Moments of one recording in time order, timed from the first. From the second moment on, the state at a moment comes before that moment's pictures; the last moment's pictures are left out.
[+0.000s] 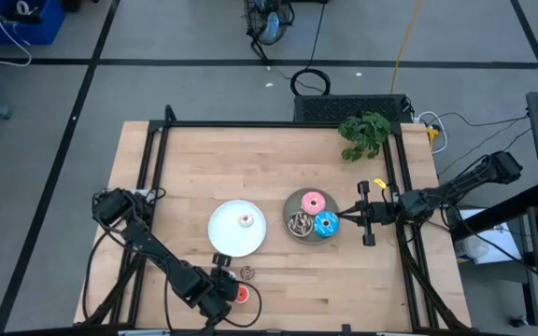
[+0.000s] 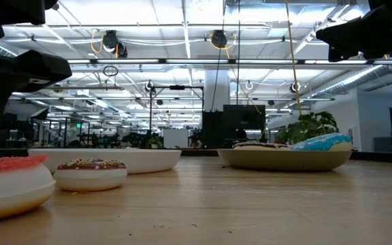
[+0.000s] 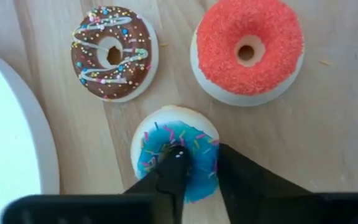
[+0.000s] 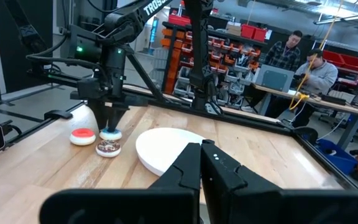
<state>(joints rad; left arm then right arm) -0.76 1.96 1.23 -0.63 -0.28 -0.48 0.39 0.56 0.09 0.50 0.32 -0.20</state>
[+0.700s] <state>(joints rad) -0.73 1.83 1.51 -1.06 -0.35 -0.37 0.39 0.56 0.09 0.49 0.32 -0.20</state>
